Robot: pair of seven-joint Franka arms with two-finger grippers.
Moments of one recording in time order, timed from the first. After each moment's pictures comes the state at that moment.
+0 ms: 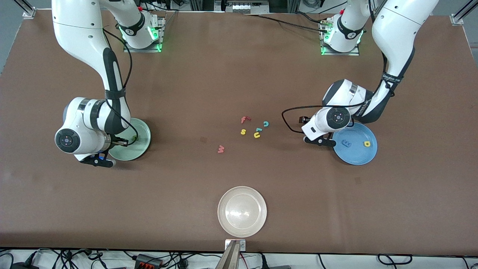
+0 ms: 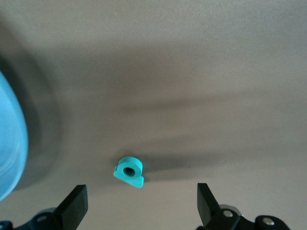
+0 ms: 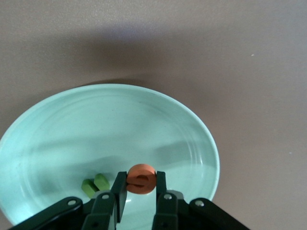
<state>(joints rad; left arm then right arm) 0.08 0.53 -0.45 -2.03 0.20 2.19 -0.36 0.55 0.68 -0.57 -1.76 0.29 2.05 0.03</state>
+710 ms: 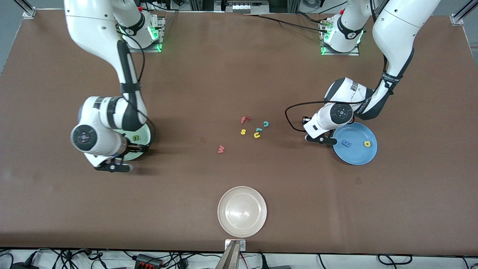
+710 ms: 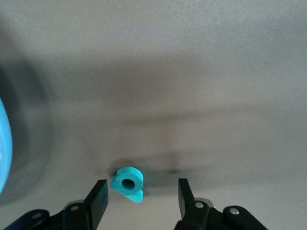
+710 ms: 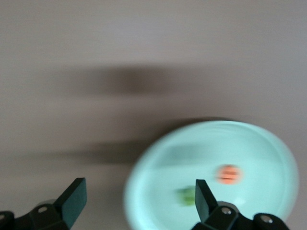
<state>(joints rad) 0.10 0.52 -0.44 -2.10 0.20 2.30 -0.36 0.70 0.67 -0.55 -1.65 0.37 2.08 0.04</state>
